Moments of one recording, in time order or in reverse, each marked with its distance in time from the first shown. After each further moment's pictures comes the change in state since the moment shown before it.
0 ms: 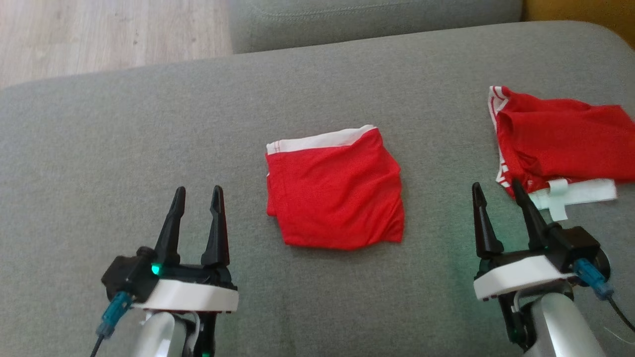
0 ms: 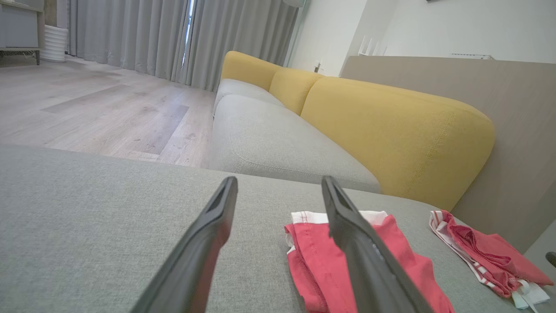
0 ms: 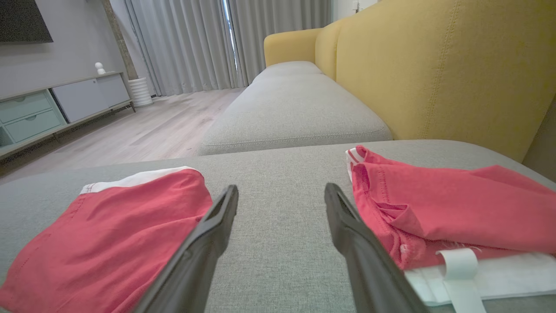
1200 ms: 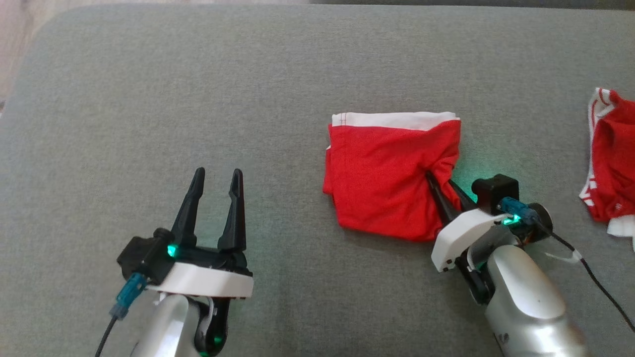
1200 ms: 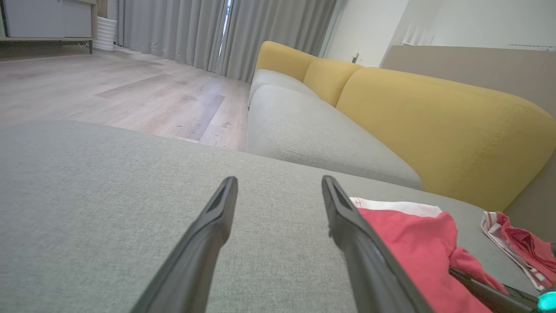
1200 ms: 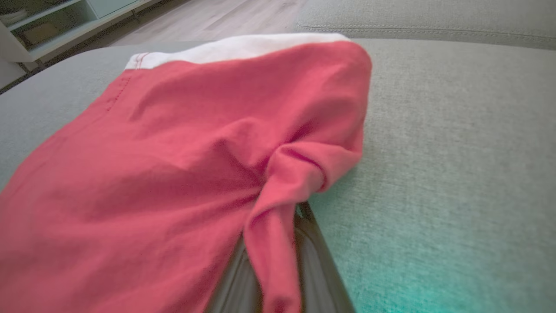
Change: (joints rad) left arm -0.065 0.000 -0.067 0.009 -0.012 0.000 0.000; right arm -0.292 -0.003 0.176 0.381 0.014 0.000 0.151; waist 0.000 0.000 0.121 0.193
